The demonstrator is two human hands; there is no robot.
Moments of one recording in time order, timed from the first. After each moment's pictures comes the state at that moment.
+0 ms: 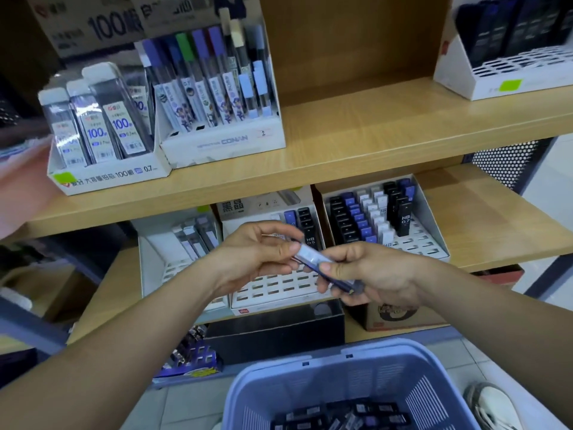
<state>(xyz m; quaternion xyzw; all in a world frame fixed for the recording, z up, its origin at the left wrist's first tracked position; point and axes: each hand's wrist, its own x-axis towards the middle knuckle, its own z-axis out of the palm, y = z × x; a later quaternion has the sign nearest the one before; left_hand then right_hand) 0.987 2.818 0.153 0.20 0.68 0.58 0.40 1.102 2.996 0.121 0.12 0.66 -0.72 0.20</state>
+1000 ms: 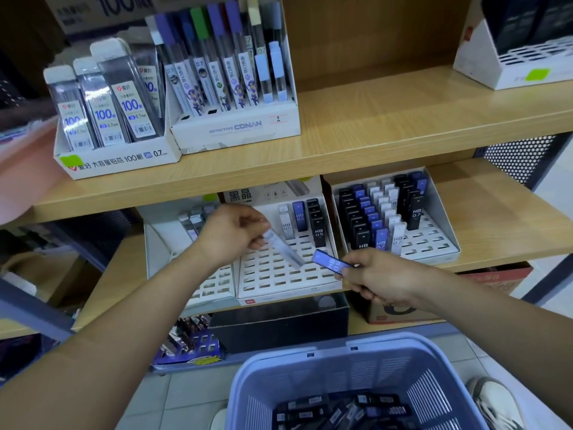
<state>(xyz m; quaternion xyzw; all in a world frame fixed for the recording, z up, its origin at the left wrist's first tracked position) 0.943 2.798 0.133 0.23 0.85 0.45 0.14 1.101 2.987 0.103 0.22 0.78 -0.56 0.16</state>
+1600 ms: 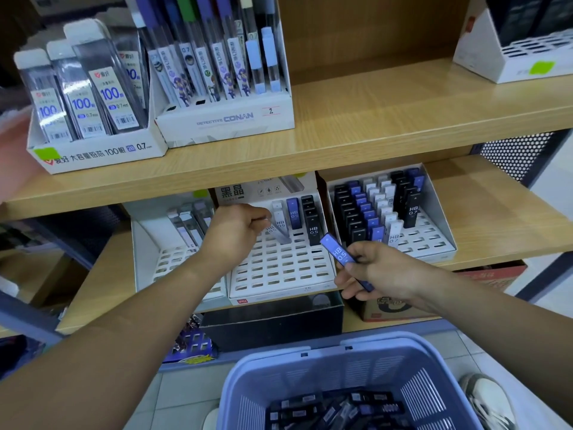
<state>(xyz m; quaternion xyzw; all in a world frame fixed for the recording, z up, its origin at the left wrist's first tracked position) 0.929 2.814 0.103 0.37 0.89 0.26 -0.06 1.106 2.993 0.104 0.23 0.76 -0.60 0.13</state>
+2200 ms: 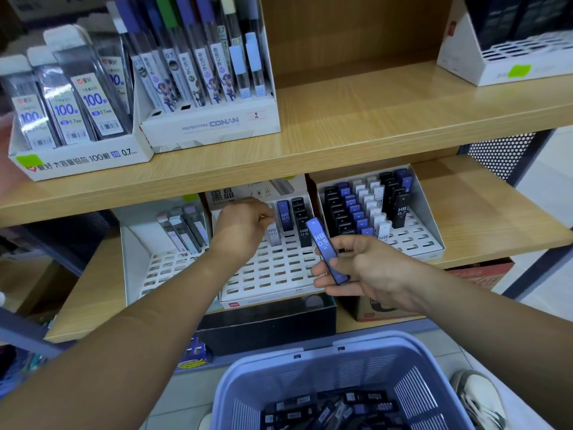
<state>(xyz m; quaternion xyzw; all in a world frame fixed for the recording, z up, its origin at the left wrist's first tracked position) 0.927 2.841 0.098 0.38 0.89 0.24 -0.10 1.103 2.989 0.110 0.24 0.62 -0.74 0.09</state>
